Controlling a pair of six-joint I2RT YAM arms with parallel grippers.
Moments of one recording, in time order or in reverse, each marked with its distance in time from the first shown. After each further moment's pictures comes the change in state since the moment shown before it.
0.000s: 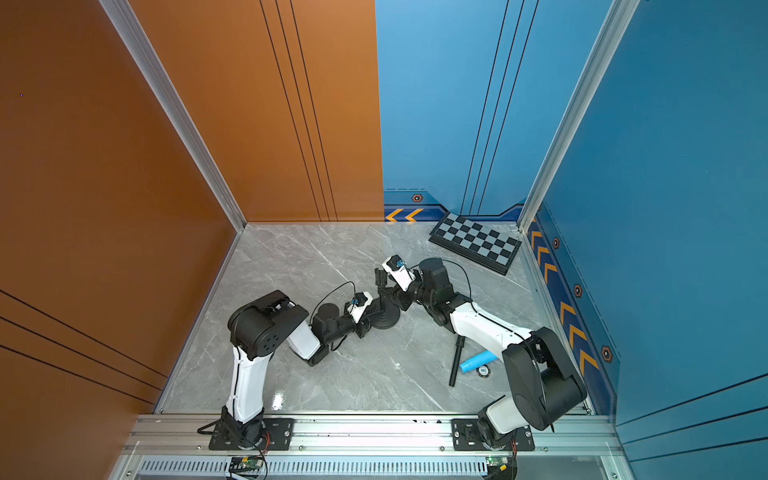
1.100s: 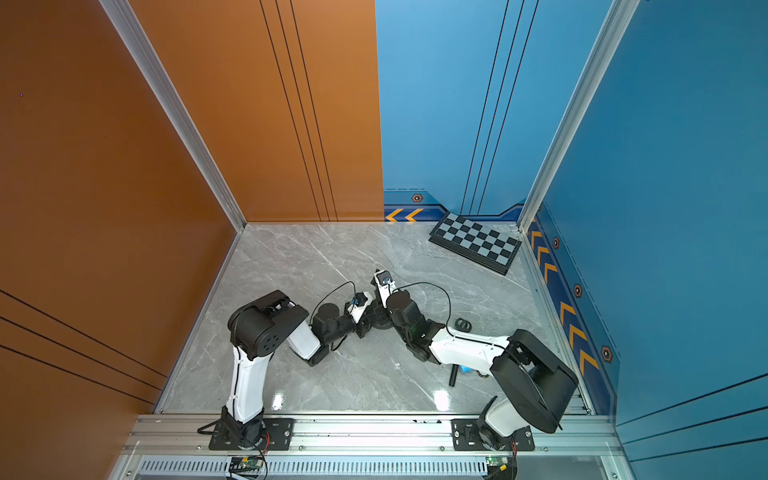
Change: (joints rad) left arm -0.001 0.000 0.000 -0.001 0.000 0.000; right arm 0.347 -0.010 -0.159 0.265 0.835 0.350
